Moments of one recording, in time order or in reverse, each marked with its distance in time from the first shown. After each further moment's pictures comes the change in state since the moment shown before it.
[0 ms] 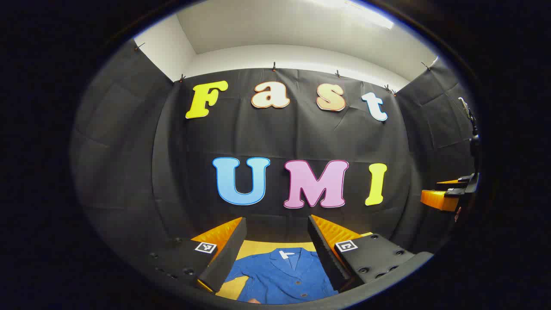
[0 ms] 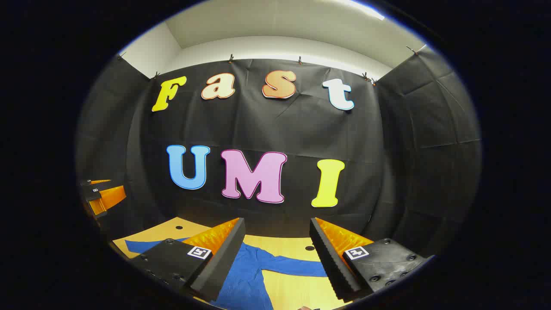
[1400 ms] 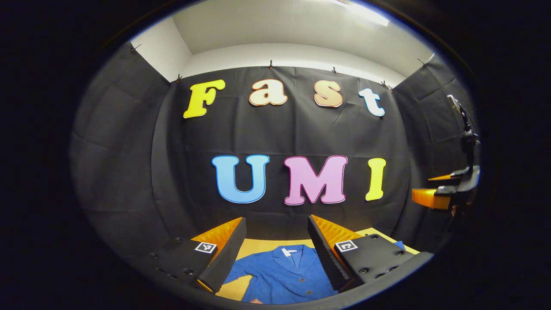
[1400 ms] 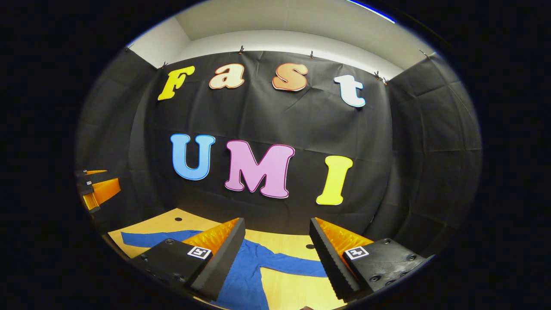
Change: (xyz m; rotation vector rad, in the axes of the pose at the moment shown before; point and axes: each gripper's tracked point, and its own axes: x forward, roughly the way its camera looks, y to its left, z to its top) left arm 0.001 0.005 -0.016 0.042 0.020 -0.013; right arm 0.030 0.009 -0.006 -0.073 0.041 0.029
